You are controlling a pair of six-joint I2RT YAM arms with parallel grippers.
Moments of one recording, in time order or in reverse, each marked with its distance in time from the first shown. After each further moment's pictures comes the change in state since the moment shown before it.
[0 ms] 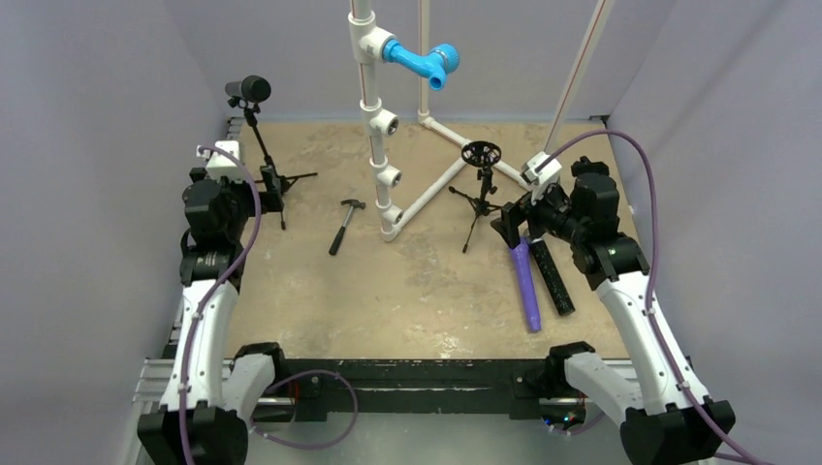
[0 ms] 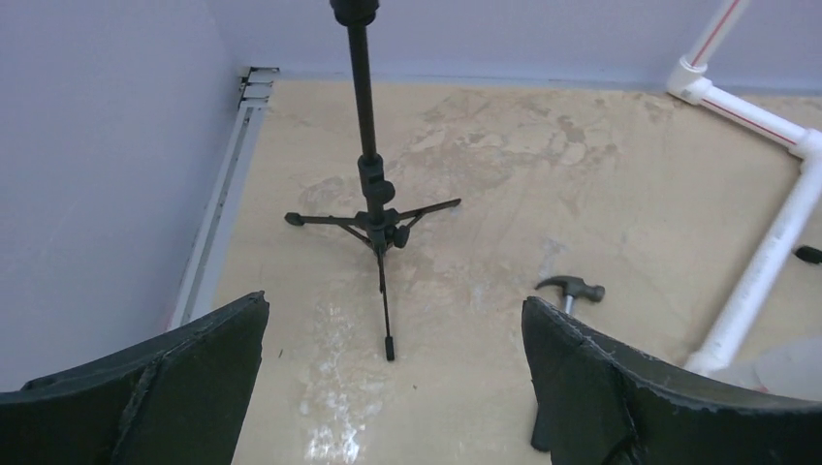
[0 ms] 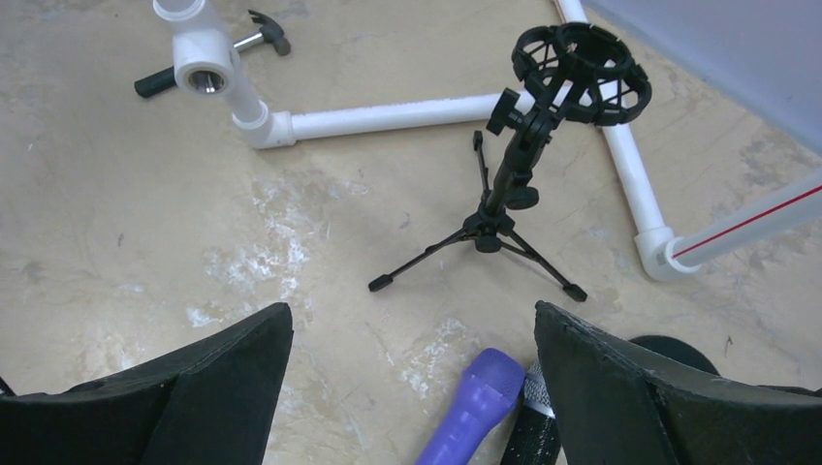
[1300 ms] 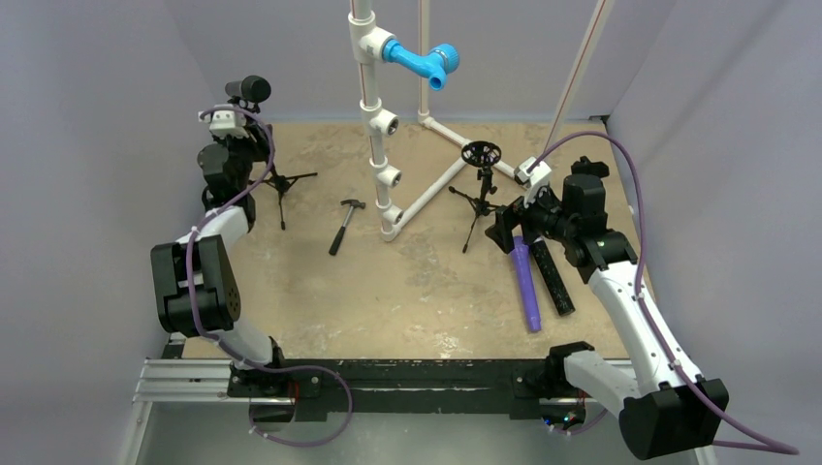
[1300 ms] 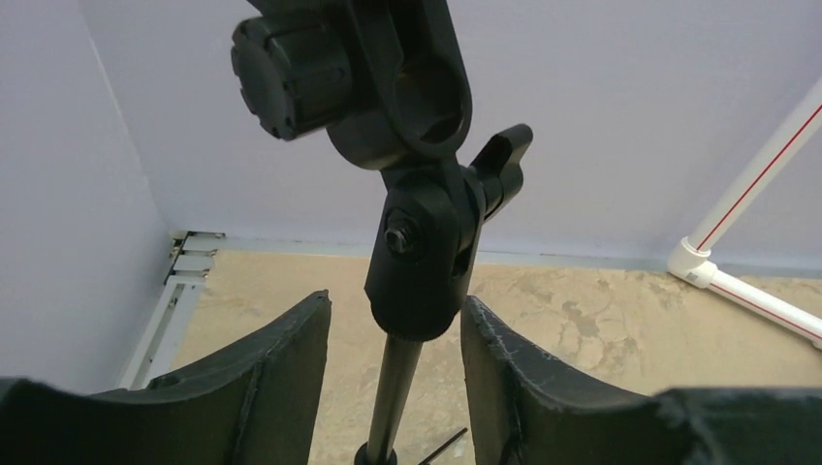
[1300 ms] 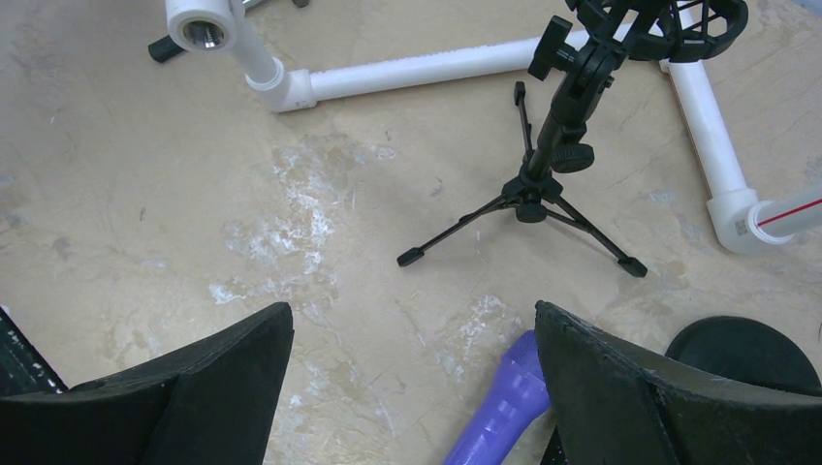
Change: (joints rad) left arm 0.105 0.771 0.060 1.016 0.161 -0.156; right arm 0.000 0.071 -0.057 0.010 -0.042 0.036
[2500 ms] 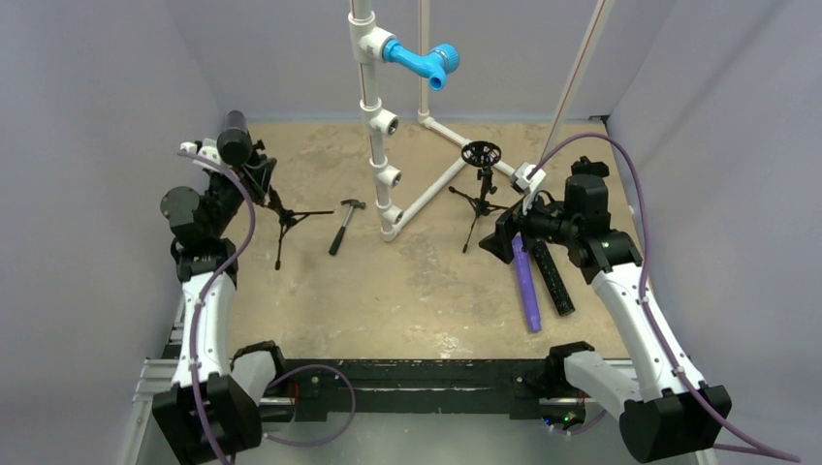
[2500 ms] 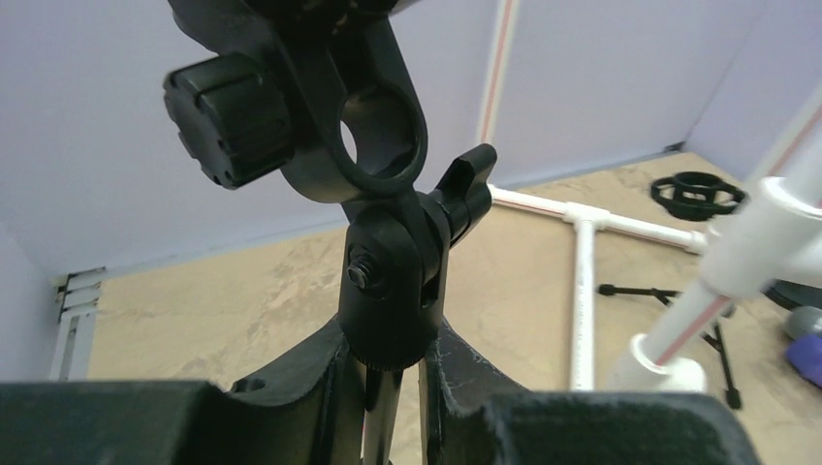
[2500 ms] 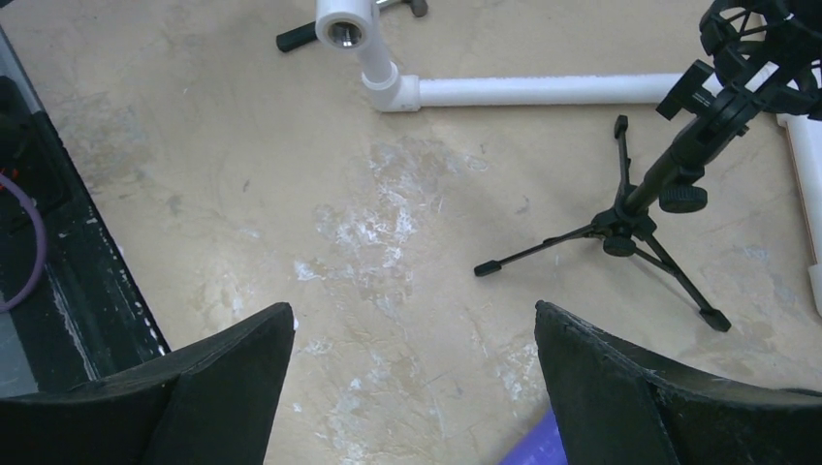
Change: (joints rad) left arm 0.086 -0.618 -0.188 -0.382 0.423 -0.021; right arm 0.000 -0.017 0.029 -0.079 -0.197 -0.047
